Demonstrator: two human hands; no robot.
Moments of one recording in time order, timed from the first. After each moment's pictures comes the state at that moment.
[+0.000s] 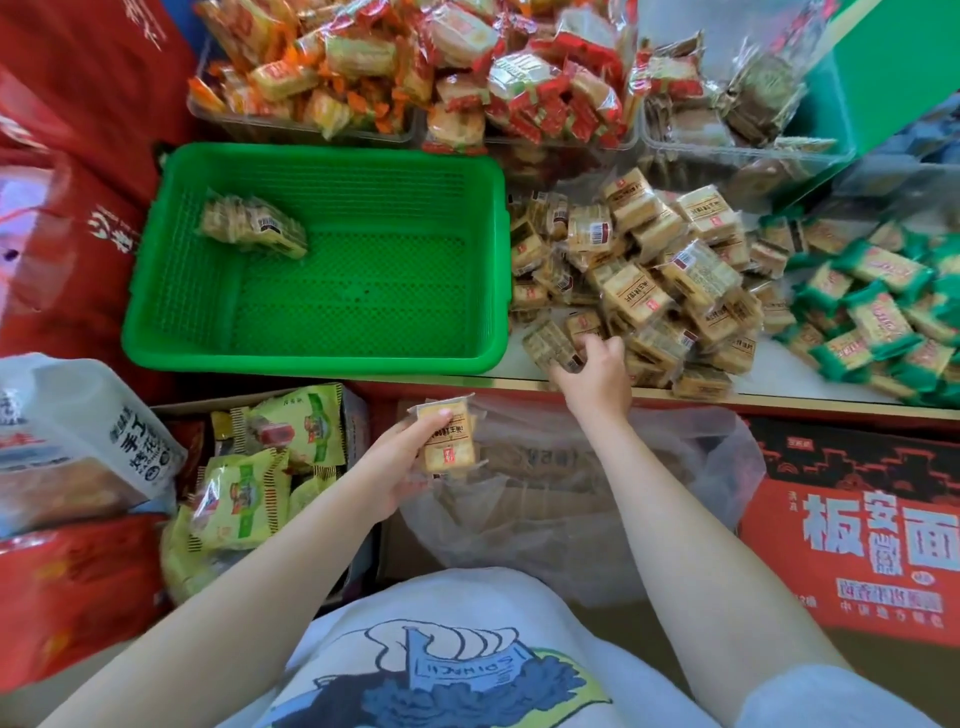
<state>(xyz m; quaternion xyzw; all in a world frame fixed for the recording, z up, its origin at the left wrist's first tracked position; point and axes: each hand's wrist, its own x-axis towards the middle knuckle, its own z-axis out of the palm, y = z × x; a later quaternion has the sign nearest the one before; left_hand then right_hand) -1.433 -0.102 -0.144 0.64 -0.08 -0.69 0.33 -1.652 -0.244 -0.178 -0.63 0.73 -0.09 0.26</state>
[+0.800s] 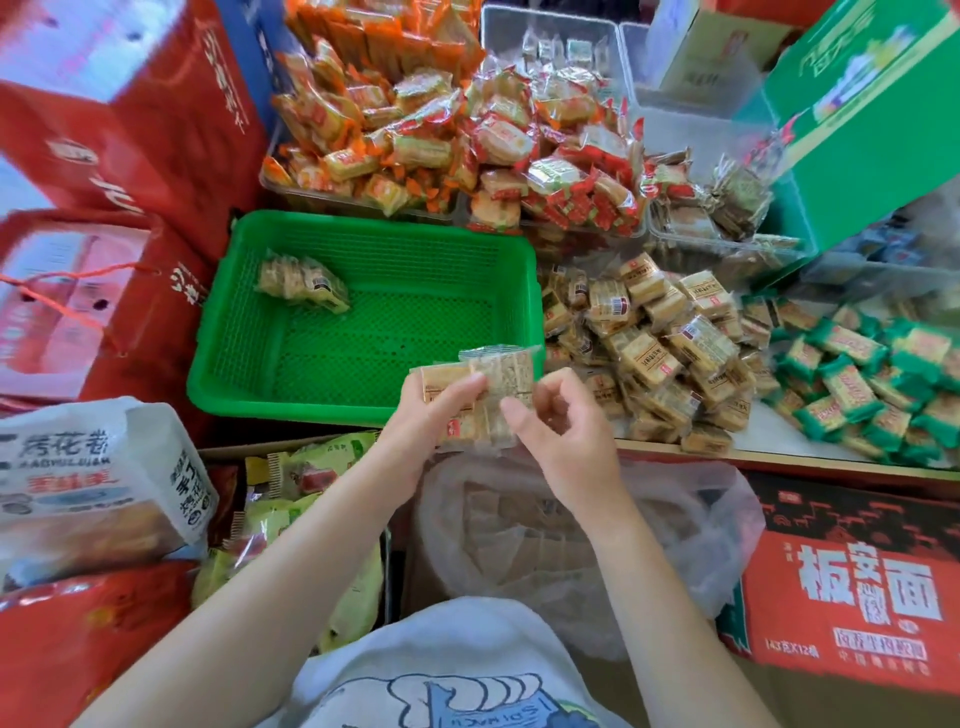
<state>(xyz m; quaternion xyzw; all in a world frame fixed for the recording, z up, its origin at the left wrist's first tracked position) -1.385 -0.142 -0.053 0.58 -0.22 -0.63 0.46 -1.554 -0.155 0.000 -0.61 0.52 -0.32 0.50</state>
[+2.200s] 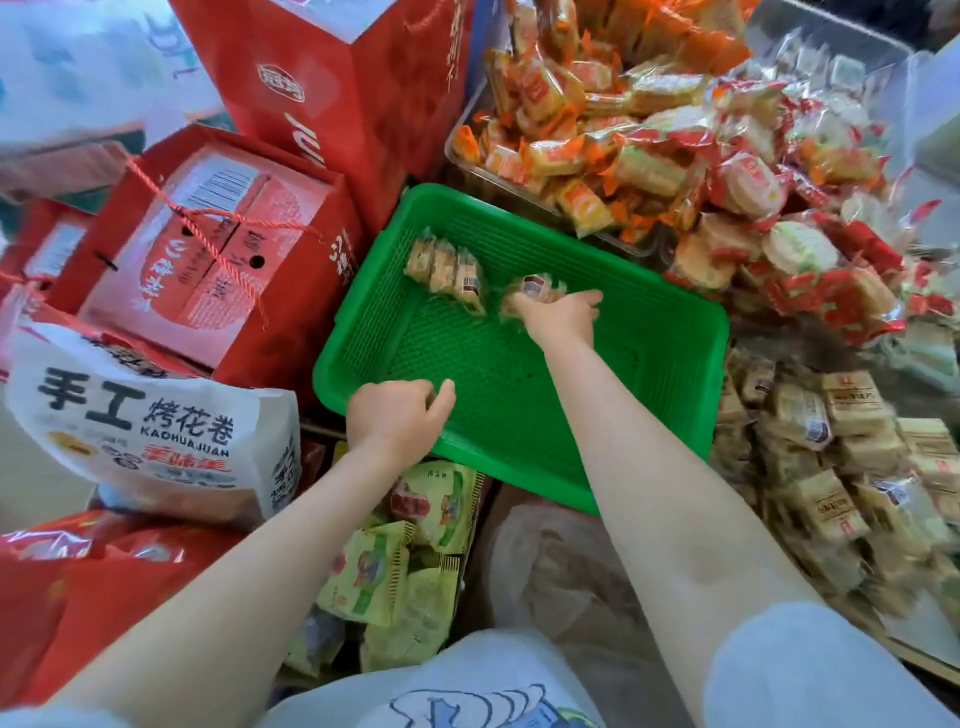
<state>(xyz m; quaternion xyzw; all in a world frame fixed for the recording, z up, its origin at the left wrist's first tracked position) -1.218 -0.153 -0.126 0.86 -0.48 -0.18 0.04 -1.299 -0.355 -0.122 -0.56 0.72 -0.04 0.42</state>
